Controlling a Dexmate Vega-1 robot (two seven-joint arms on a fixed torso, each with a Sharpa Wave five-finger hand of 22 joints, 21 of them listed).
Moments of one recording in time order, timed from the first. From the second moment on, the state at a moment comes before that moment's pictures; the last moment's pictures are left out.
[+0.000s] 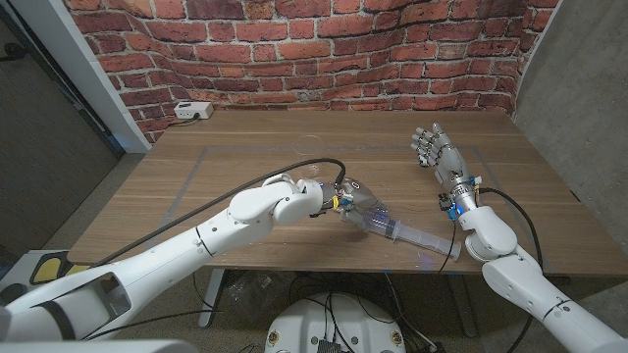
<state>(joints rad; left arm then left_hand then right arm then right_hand) 0.69 0.67 0.87 -2.01 0.94 -0.08 -0.50 1.00 0.17 0.04 -0.13 0.20 0.29 -0.04 0.22 0.19 0.41 -0.11 0.22 0.20 0.42 -0.04 0.20 0.19 0.39 0.09 0.26 0.19 -1.21 -0.65 -0.26 -1.66 0.53 0.51 -0.10 0.19 0.01 0.22 -0.11 0.18 0.26 0.09 0.20 0.19 0.33 0.14 0.23 0.19 0.21 0.10 0.19 0.18 0.30 0.01 0.22 0.18</state>
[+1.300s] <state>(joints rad) 0.71 0.63 0.89 -1.95 0.95 -0.09 -0.44 1.12 0.17 0.15 -0.16 0.20 0.37 -0.05 0.23 0.19 0.47 -0.14 0.23 0.20 0.48 -0.05 0.21 0.19 0.45 0.07 0.28 0.19 -1.15 -0.64 -0.29 -1.63 0.53 0.49 -0.08 0.19 0.01 0.22 -0.11 0.18 0.26 0.09 0.20 0.19 0.33 0.13 0.23 0.19 0.22 0.10 0.19 0.18 0.31 0.02 0.22 0.18</state>
